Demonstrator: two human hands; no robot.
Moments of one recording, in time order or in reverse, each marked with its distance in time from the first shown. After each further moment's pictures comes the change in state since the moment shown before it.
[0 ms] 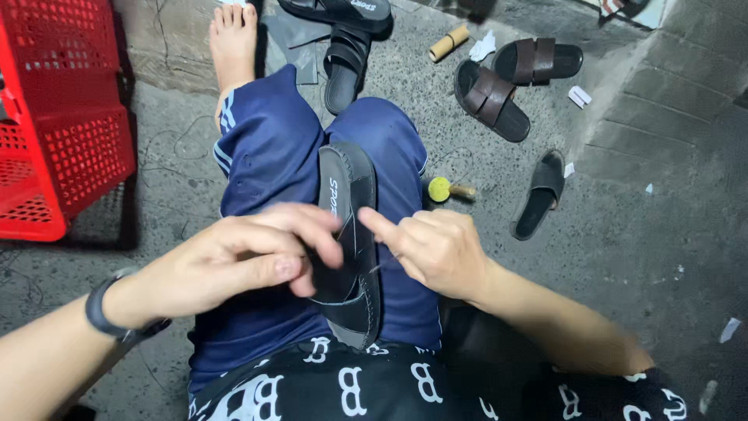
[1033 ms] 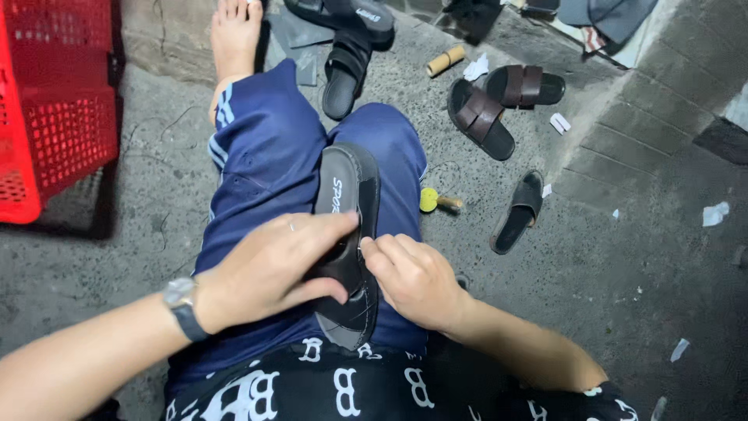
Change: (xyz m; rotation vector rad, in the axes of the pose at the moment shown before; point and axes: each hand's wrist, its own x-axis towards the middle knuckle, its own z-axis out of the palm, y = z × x) left_hand -0.003 -0.041 0.045 0.557 0.208 0.212; right_hand 0.003 -0.032 0.011 -0.130 -0.078 -0.003
